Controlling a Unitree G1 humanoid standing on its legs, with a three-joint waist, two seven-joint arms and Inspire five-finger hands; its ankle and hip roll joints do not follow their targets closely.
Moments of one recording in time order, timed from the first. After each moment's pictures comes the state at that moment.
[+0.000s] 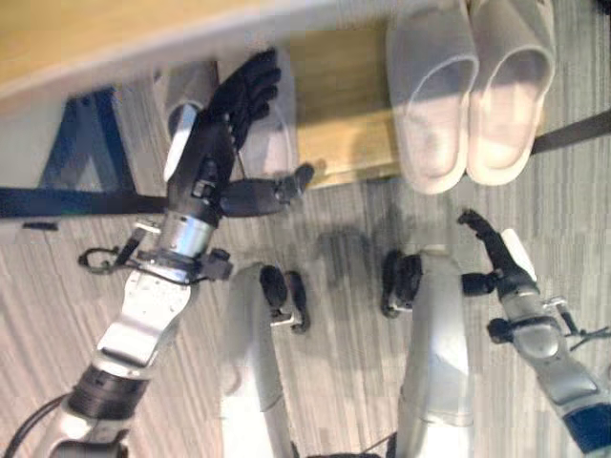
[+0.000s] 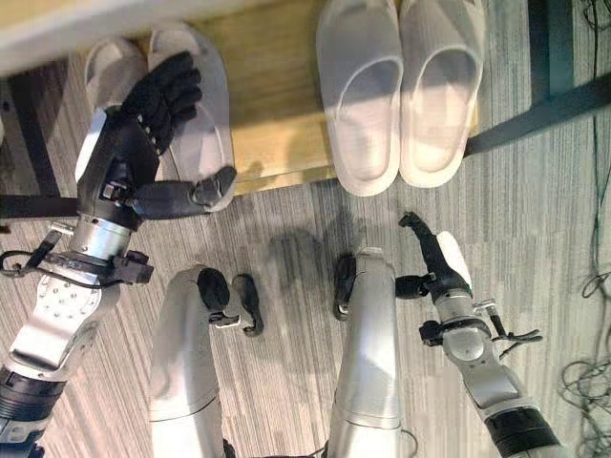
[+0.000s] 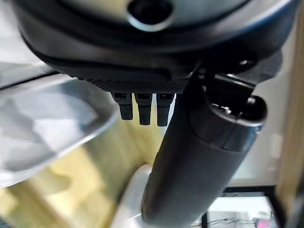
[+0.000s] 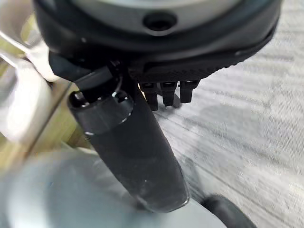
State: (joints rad) left arm -0.35 0.72 -0.13 -0.29 -0.39 -0.18 0.12; right arm -0.13 -0.73 0.14 0.20 0.04 -0.16 -0.22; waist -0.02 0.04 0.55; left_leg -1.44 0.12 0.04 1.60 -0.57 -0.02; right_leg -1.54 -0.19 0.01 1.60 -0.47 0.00
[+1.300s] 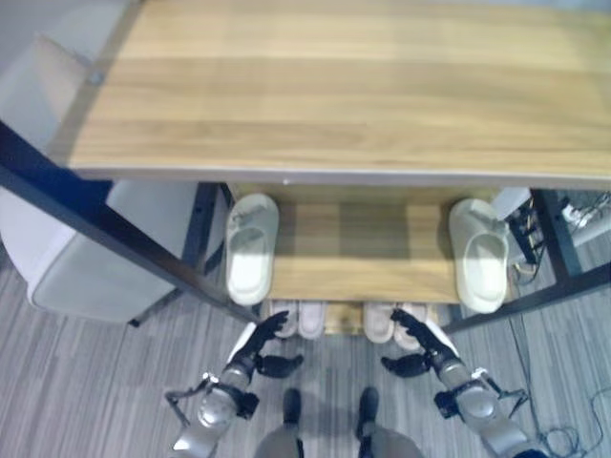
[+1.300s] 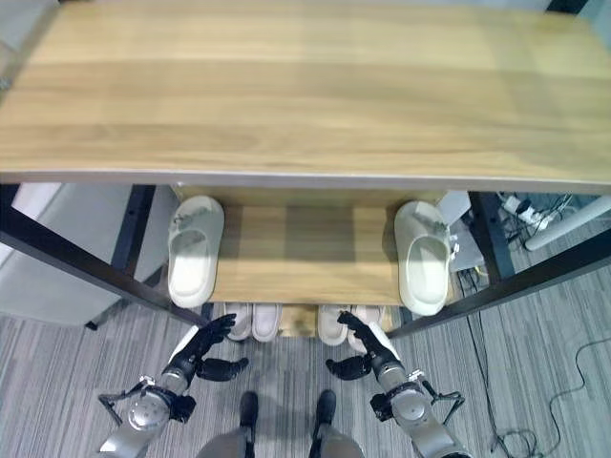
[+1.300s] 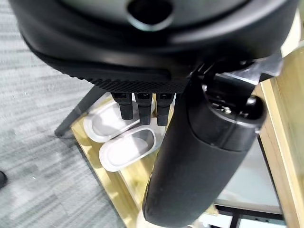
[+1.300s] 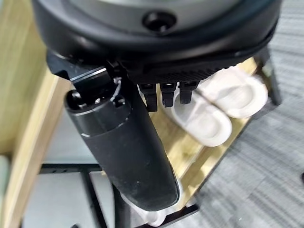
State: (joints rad) left arm 0.08 0.40 -0.34 0.50 -0.02 -0.19 0.06; right arm 0.00 -0.43 0.39 0.49 0.04 -0.21 -0.02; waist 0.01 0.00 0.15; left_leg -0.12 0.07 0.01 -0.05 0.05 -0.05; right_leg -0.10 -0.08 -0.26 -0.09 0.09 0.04
